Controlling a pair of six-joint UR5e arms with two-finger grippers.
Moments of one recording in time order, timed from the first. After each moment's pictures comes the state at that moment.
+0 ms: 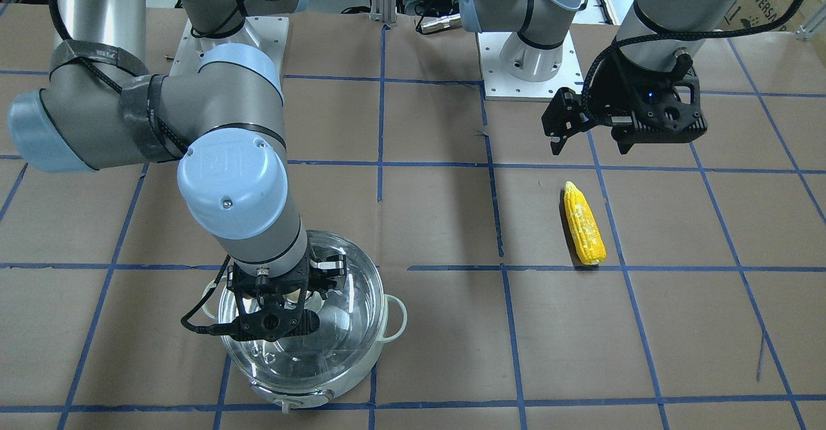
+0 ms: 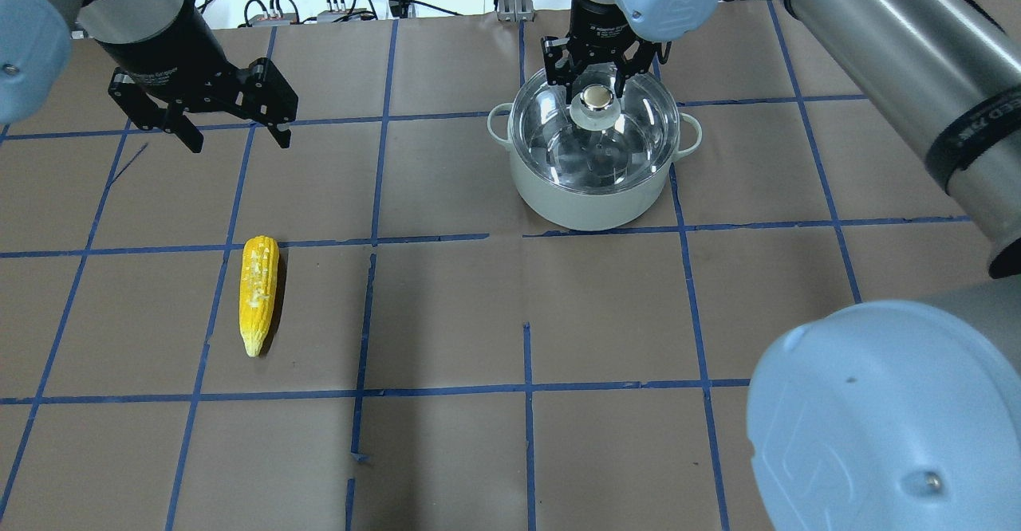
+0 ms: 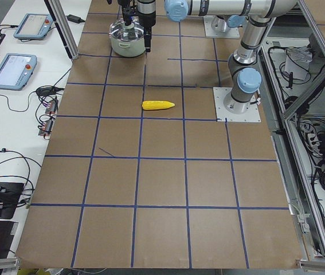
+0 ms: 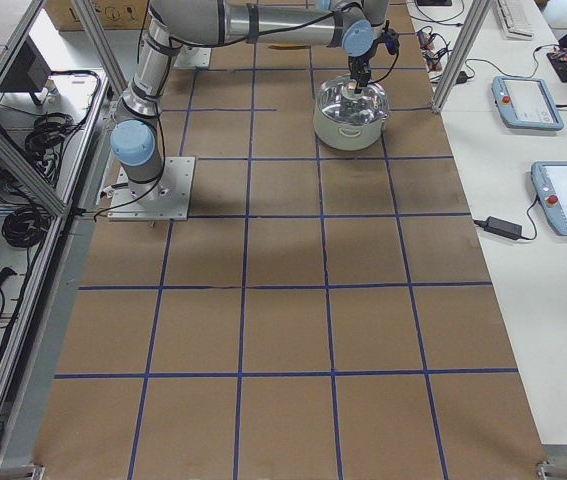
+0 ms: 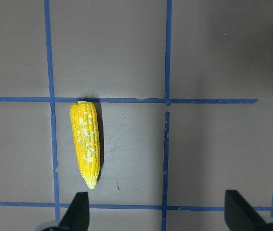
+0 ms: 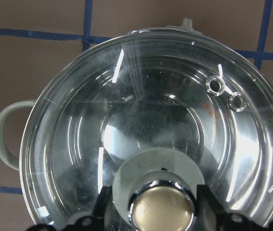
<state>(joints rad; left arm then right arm) -1.51 -1.61 -1.54 -1.57 1.59 0.04 1.76 -1.02 1.19 -1.73 -1.55 0.09</state>
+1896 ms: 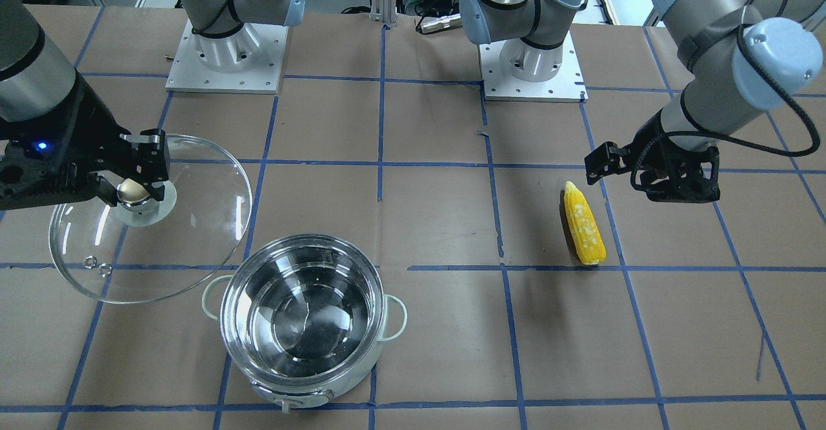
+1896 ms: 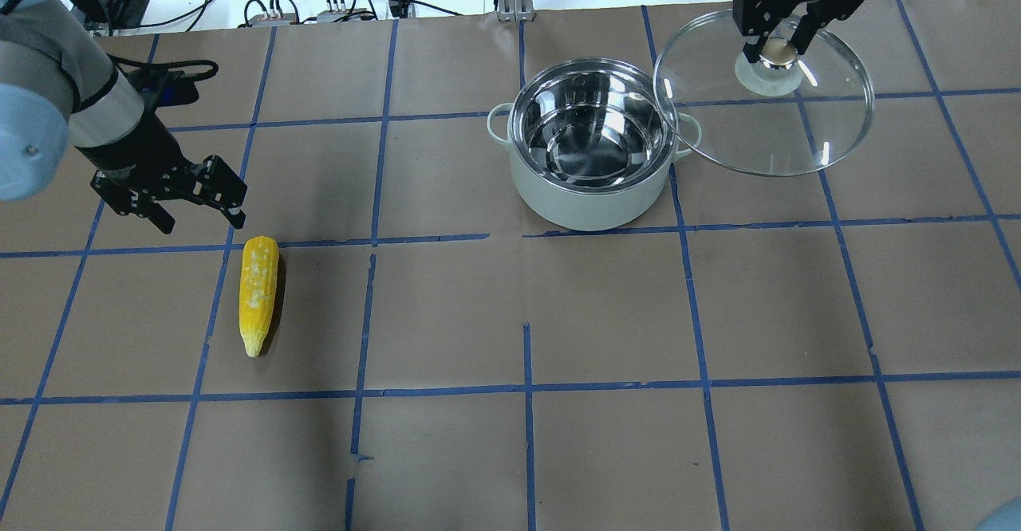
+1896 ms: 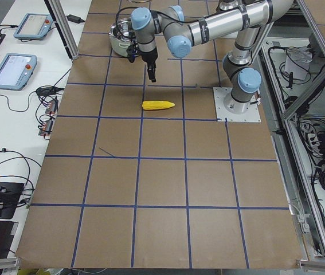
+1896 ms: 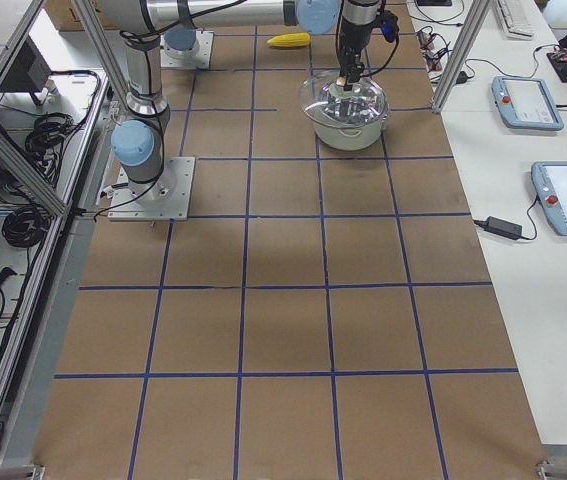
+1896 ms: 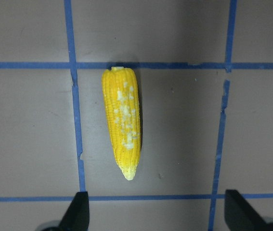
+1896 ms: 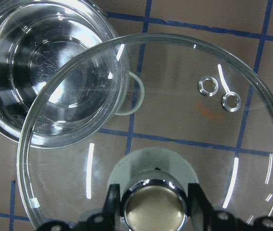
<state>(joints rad) -1.26 -1.68 -1.82 -1.38 1.57 0.31 1.50 -1.34 1.27 -1.48 -1.56 -0.23</state>
